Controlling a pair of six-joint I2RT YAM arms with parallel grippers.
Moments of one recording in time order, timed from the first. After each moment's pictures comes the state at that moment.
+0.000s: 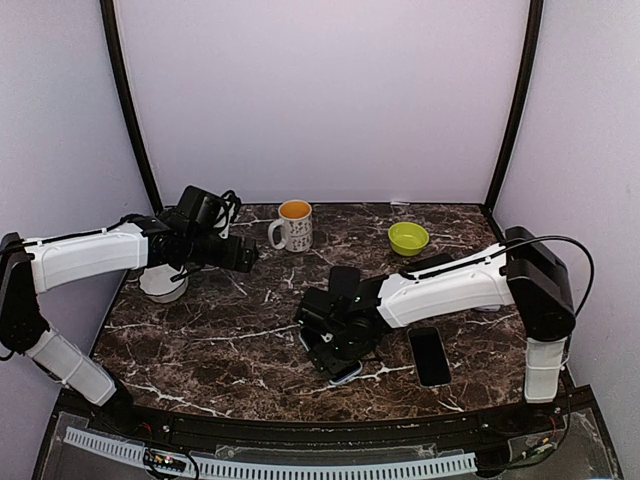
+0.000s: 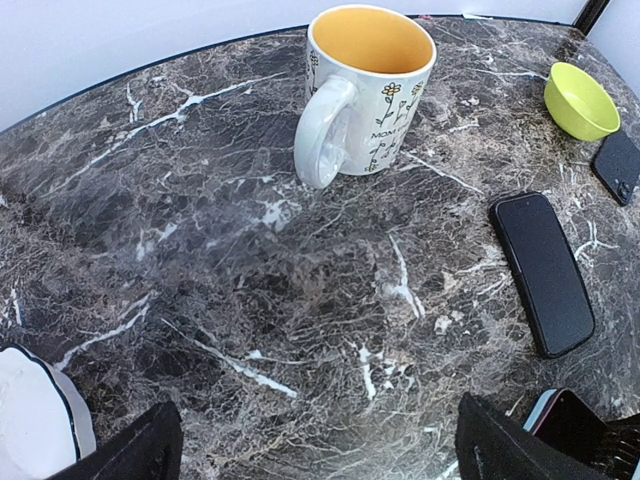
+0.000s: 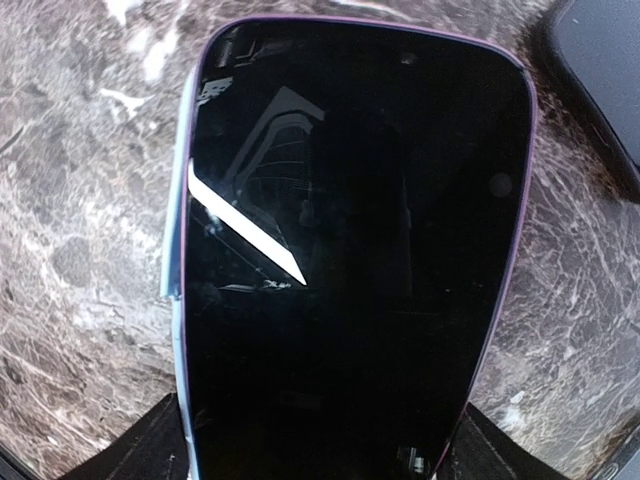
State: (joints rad) left arm -0.58 1.46 1.05 -0.35 -0.17 -0.24; right arm 1.21 1.99 1.34 -0.69 0.16 0.52
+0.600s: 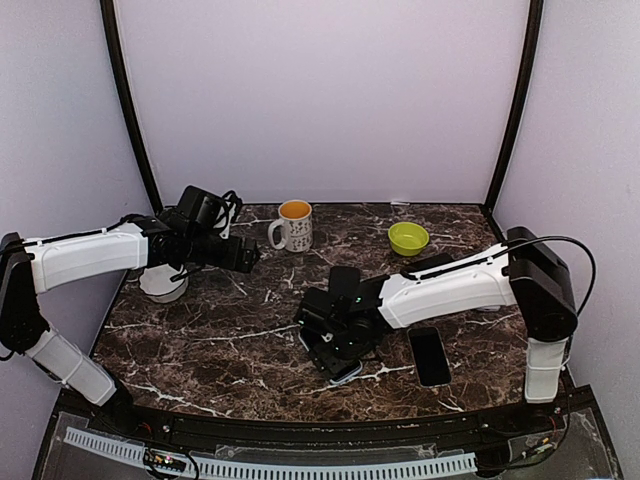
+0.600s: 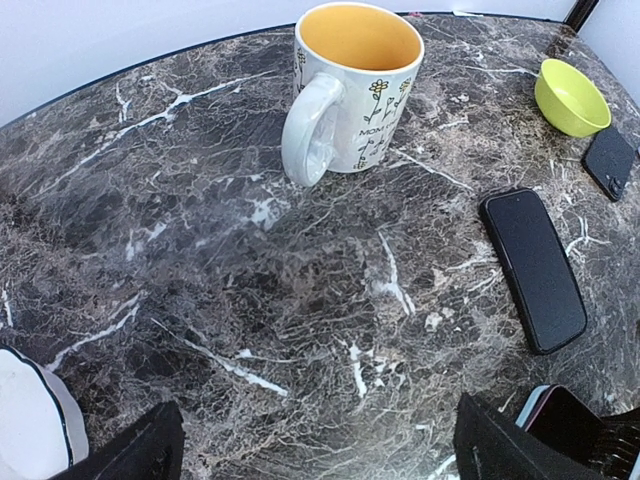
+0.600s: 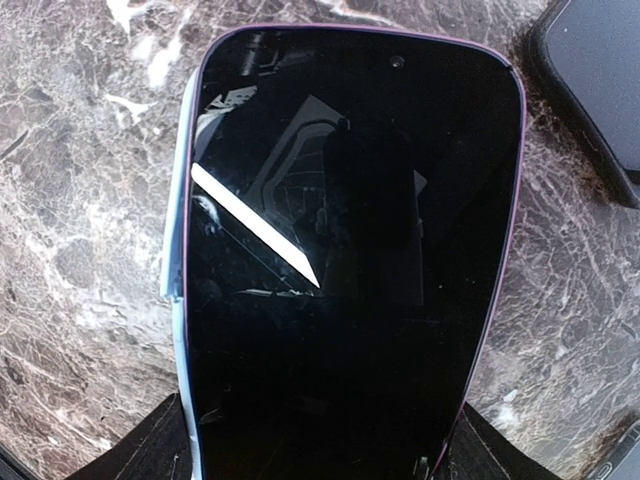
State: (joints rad) left arm -0.58 1.46 1.05 -0.35 -0.14 -0.24; right arm 1.21 1.98 1.34 -0.68 0.18 0.51
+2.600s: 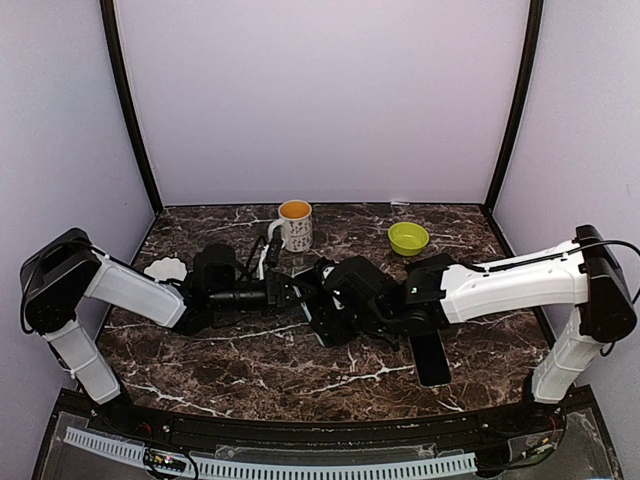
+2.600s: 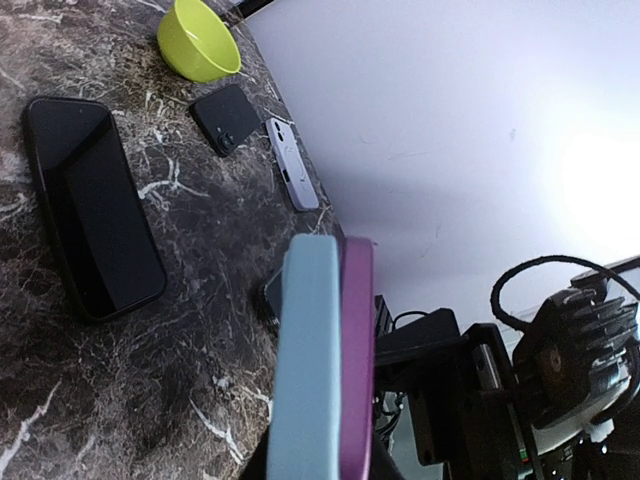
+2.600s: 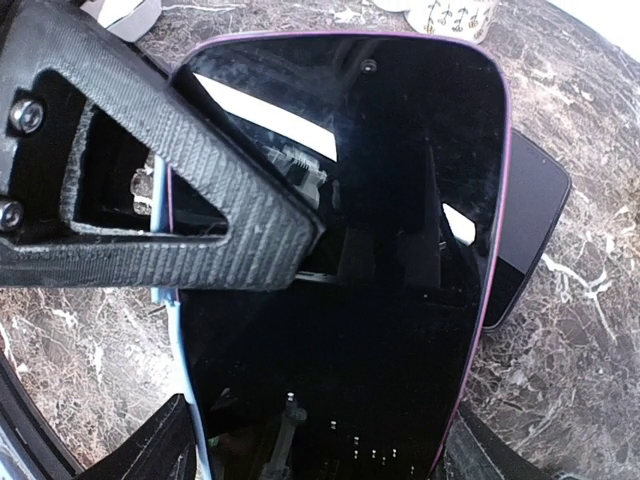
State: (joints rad) left arm -0.77 1.67 0.65 0.79 0.53 -0.98; right arm 1.21 1.67 1.14 -0.32 0.34 0.45
